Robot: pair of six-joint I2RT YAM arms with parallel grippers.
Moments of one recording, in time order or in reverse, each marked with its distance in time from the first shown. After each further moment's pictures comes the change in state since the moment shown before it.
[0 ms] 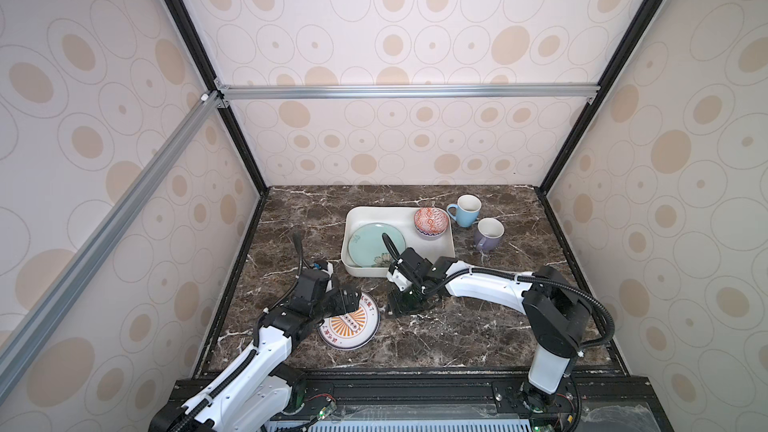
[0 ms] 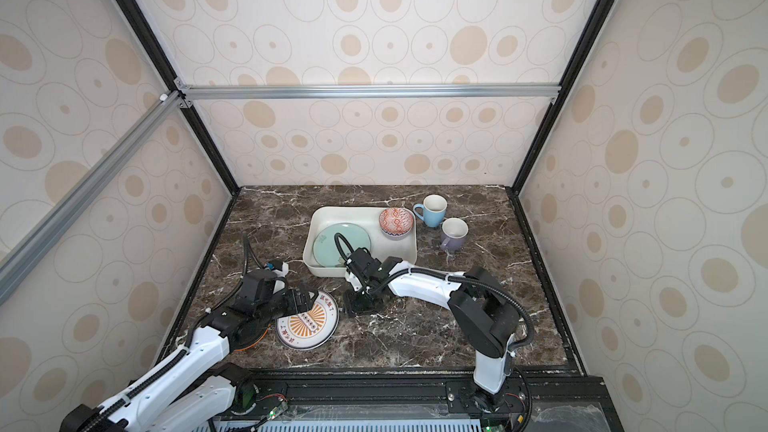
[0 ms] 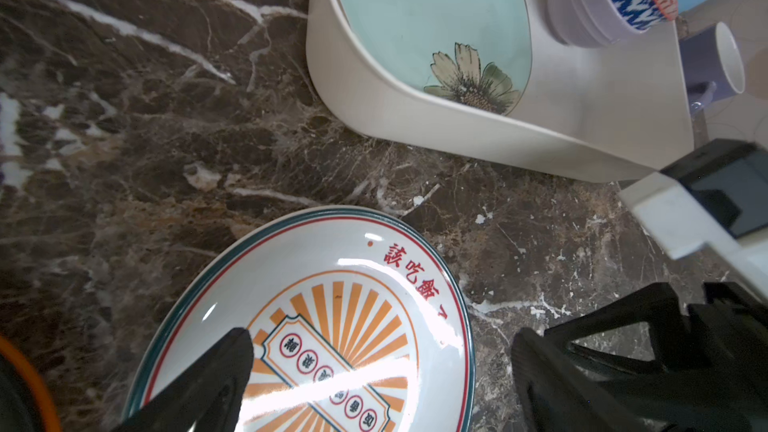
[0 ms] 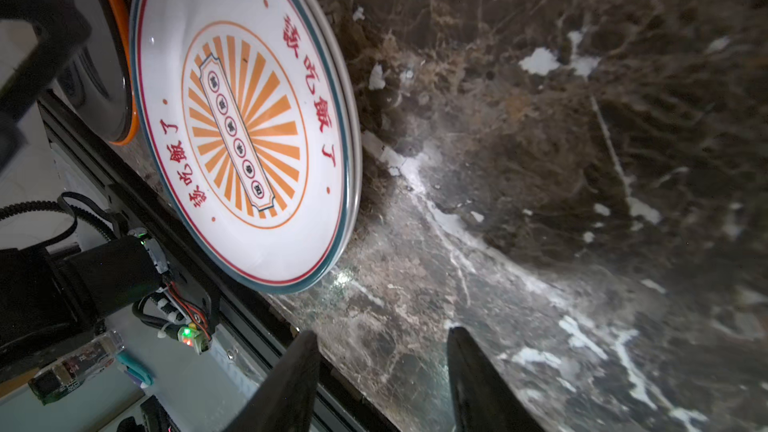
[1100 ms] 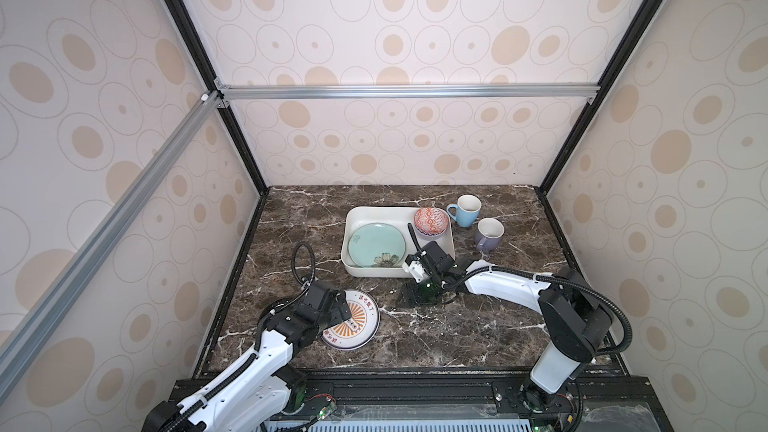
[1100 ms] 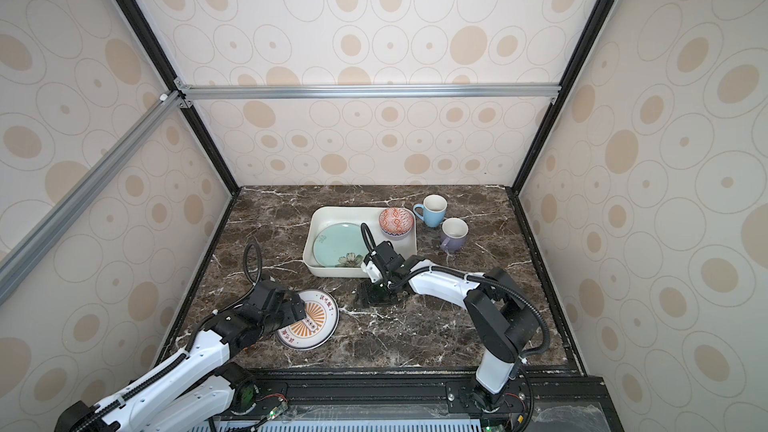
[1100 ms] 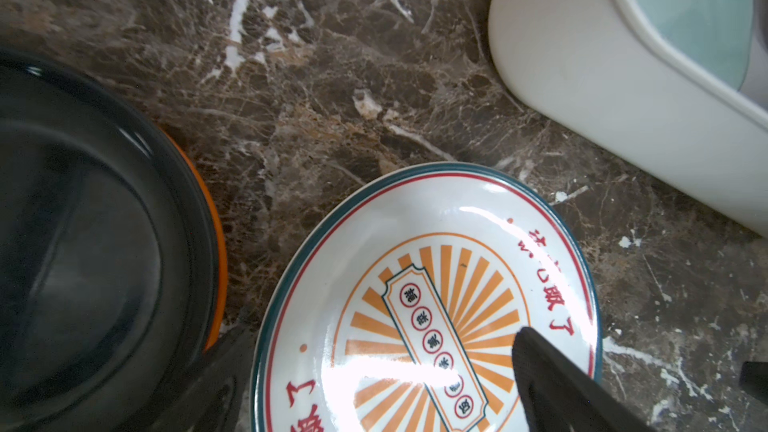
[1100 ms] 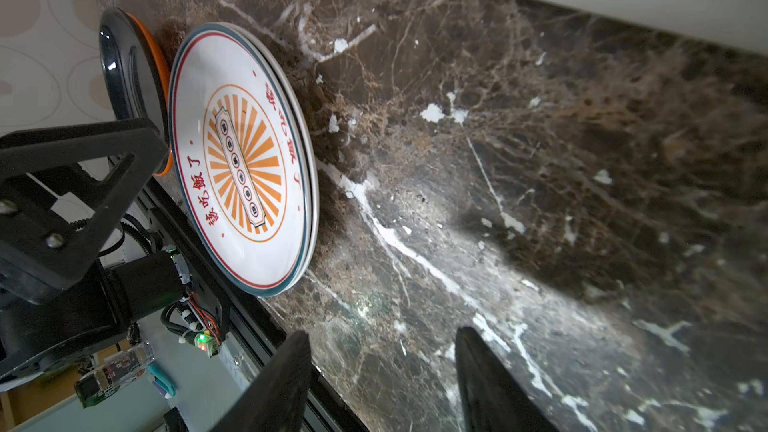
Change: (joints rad) left arm -0.098 0.013 0.002 -0.194 -0.286 -0.221; right arm -0.134 -0.098 -0.136 0.106 -0.081 -0.064
